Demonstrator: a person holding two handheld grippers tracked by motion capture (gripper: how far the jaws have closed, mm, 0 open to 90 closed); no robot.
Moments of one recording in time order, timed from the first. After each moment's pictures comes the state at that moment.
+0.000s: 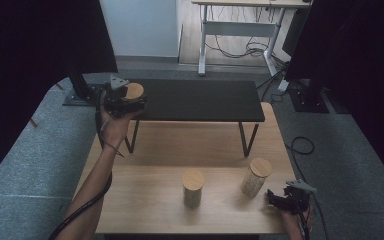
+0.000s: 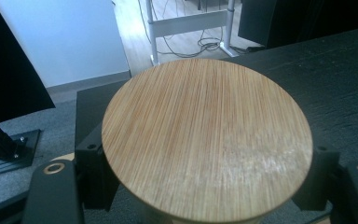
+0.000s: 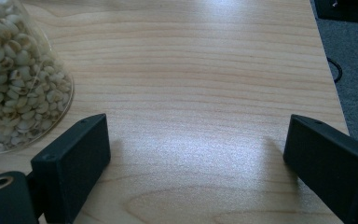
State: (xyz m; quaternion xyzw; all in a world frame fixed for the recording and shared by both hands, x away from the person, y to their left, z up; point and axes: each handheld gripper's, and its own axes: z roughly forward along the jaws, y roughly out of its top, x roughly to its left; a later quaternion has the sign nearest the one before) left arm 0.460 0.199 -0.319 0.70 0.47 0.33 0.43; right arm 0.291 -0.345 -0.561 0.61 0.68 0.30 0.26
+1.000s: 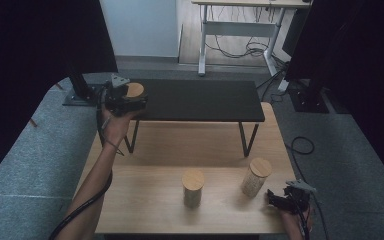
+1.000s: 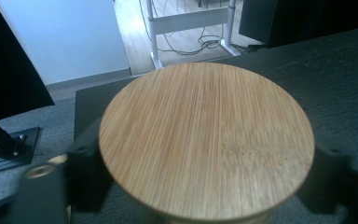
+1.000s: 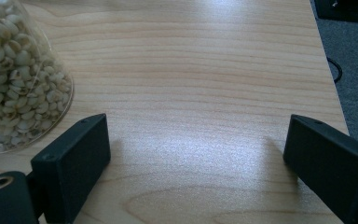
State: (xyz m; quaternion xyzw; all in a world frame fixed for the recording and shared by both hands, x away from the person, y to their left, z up) left arm 0.469 0.197 -0.321 0.70 0.47 0.33 0.42; right arm 0.291 -0.345 -0.561 0.61 0.68 0.30 0.26
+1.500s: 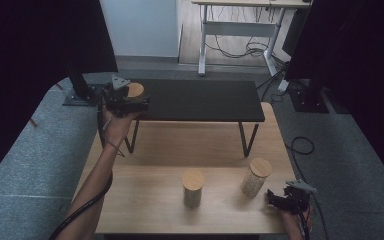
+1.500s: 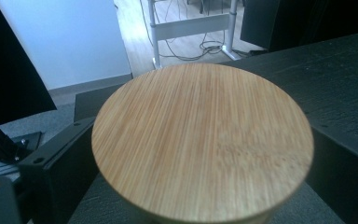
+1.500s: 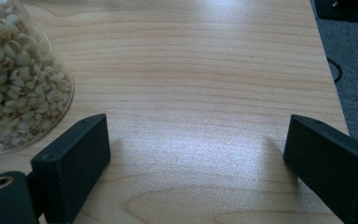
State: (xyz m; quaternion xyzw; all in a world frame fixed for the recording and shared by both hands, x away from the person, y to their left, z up) left arm 0.466 0.196 -0.324 0.69 0.47 0.34 0.43; right arm 0.291 -0.345 -0.561 0.61 0.68 0.30 0.26
